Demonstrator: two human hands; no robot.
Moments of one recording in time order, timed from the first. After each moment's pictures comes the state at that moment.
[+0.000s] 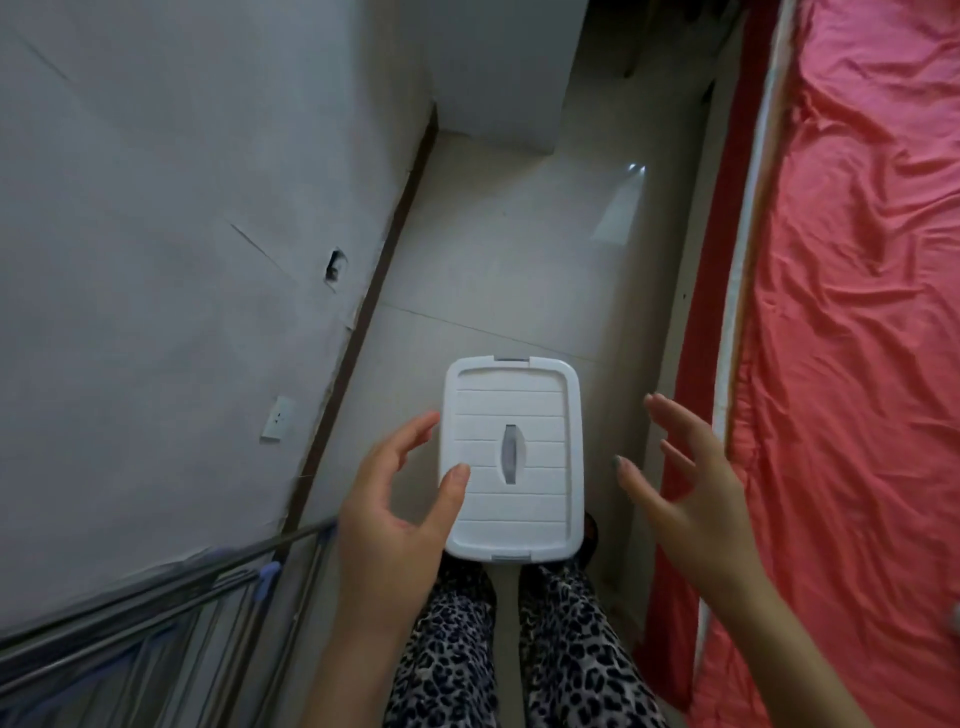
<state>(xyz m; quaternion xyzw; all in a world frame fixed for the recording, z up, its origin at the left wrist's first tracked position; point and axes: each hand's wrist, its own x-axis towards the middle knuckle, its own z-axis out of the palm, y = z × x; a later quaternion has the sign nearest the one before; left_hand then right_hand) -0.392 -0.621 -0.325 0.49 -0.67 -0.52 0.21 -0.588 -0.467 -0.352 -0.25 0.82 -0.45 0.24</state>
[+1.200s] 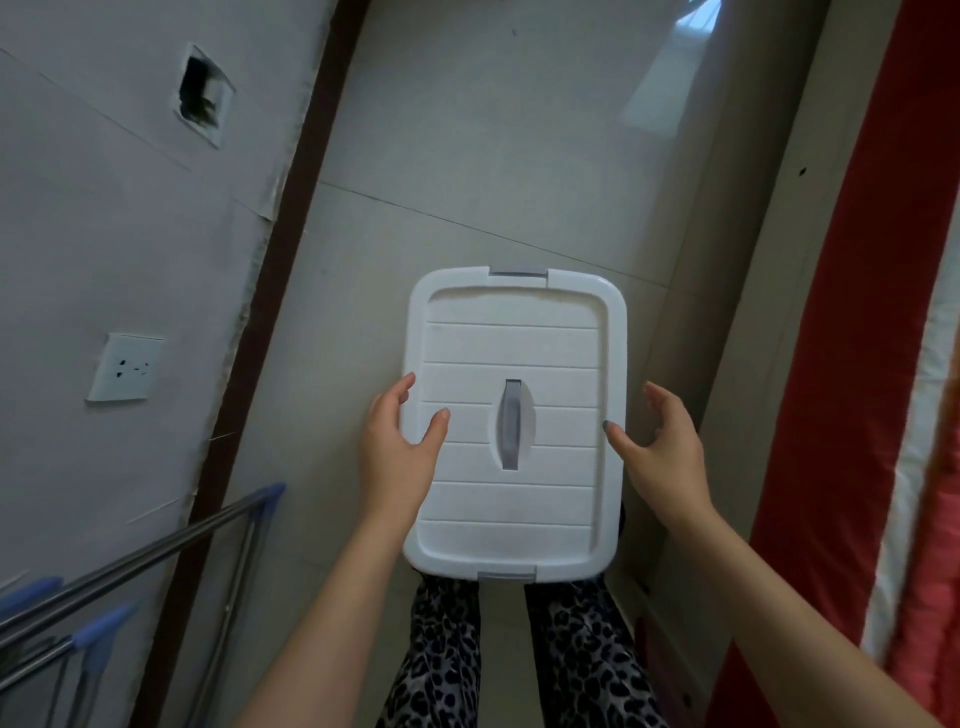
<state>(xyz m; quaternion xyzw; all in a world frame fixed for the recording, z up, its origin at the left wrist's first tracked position) -0.441 -0.652 -0.744 0.61 -0.61 -0.50 0.05 -0.640 -0.472 -0.764 -0.10 0.89 -0.26 0.35</state>
